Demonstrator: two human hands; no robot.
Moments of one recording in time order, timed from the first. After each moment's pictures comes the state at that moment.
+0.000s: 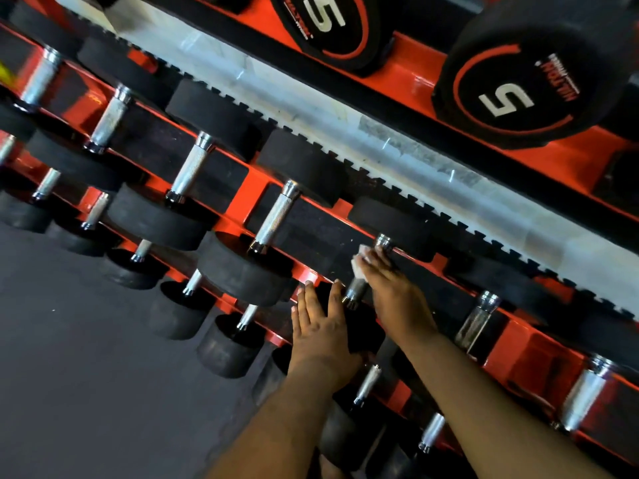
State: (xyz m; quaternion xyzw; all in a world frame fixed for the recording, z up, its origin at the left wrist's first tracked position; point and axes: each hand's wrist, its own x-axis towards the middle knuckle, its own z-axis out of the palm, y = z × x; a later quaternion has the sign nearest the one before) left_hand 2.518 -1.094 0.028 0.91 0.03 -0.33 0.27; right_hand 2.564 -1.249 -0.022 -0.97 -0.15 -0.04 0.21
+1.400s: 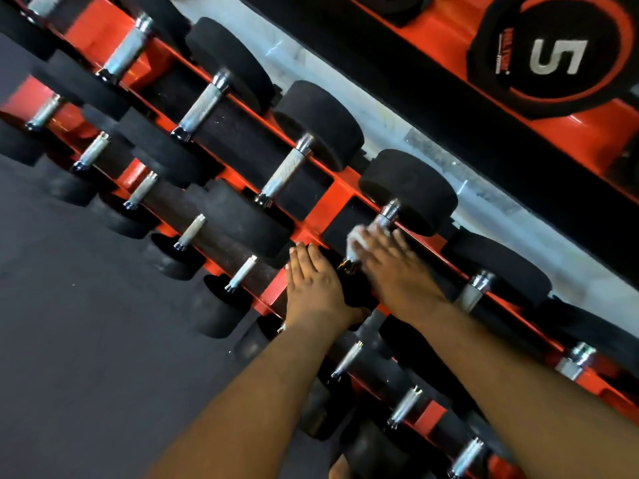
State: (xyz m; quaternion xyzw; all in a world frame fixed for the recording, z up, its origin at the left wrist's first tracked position) left_hand 2.608 -0.931 0.014 0.92 0.12 -0.26 0.28; right_hand 2.656 -1.106 -0.039 -0.94 -0.32 0.00 -0.08
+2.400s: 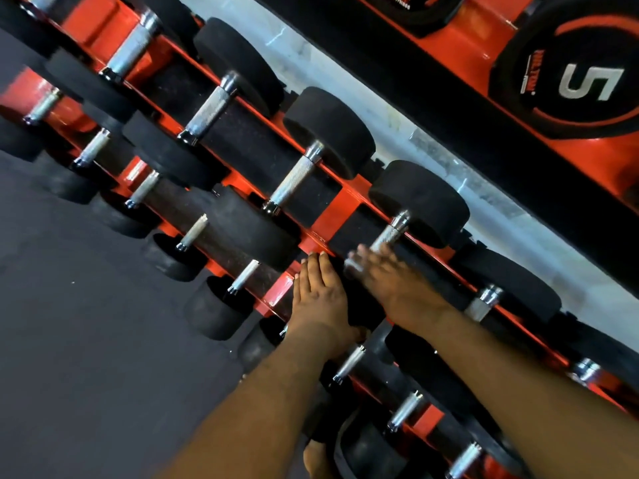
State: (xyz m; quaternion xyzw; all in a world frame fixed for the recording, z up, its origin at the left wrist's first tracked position) left_hand 2.611 -0.917 0.019 0.90 0.07 -0.32 0.30; right_hand 2.669 -1.098 -0.035 -0.89 -0.44 0.03 -0.15
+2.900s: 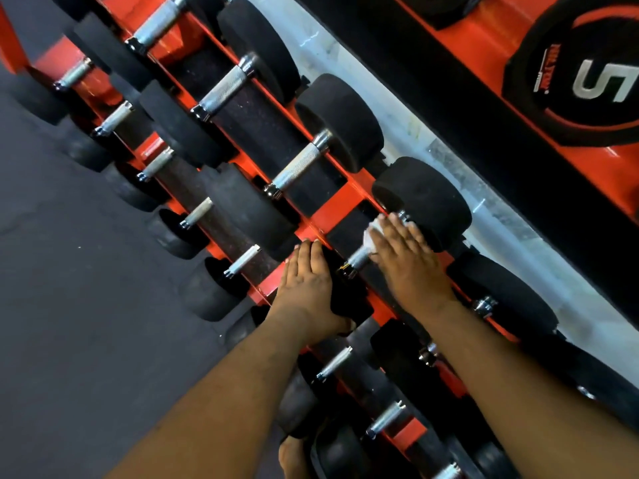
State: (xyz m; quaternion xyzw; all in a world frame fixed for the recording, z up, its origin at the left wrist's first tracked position) left_hand 2.609 -0.920 0.021 0.91 0.08 -0.30 0.29; right_hand 2.690 -1.118 -0.026 -0.93 -0.34 0.01 -0.11
